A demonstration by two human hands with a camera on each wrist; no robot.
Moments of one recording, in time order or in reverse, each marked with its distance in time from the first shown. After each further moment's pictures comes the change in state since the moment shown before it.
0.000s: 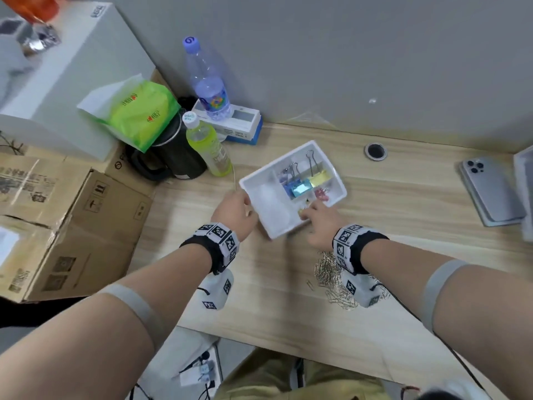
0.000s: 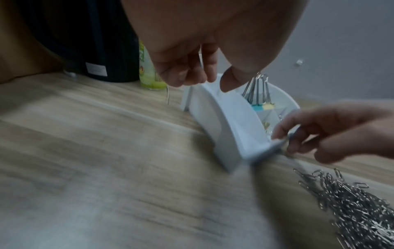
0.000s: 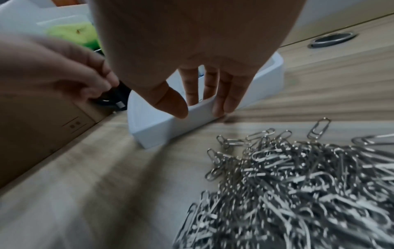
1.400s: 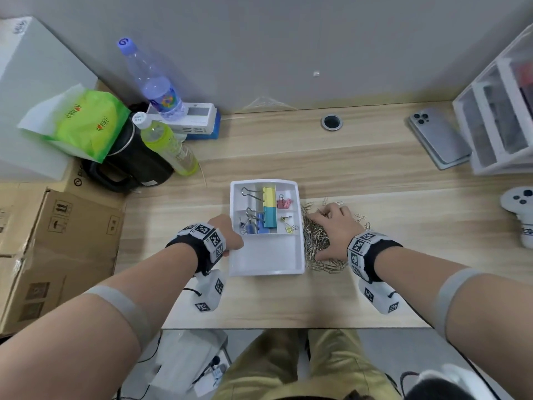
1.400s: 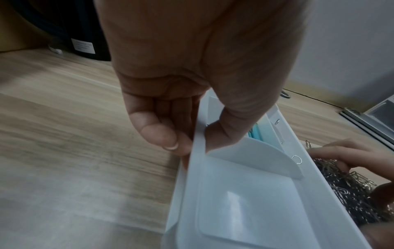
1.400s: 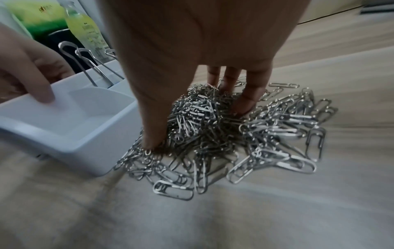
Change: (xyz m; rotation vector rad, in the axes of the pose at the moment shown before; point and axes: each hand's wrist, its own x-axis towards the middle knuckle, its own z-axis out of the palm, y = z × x) left_hand -0.042 0.028 0.008 0.248 -0.570 -0.255; right_hand -0.084 0.062 0.064 -0.020 0.075 0.198
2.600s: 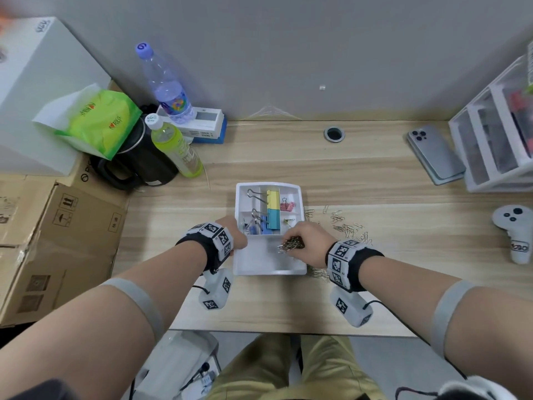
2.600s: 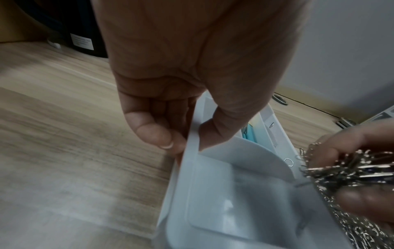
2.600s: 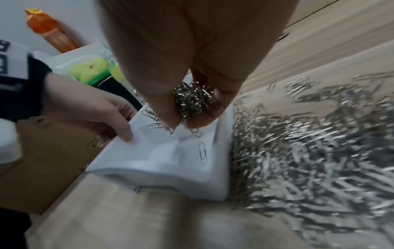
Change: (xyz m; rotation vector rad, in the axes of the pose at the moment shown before) left_hand 0.002 0.005 0.002 -0.069 0.022 0.003; right_hand -0.017 -0.069 -0.025 0.349 -0.003 -0.185
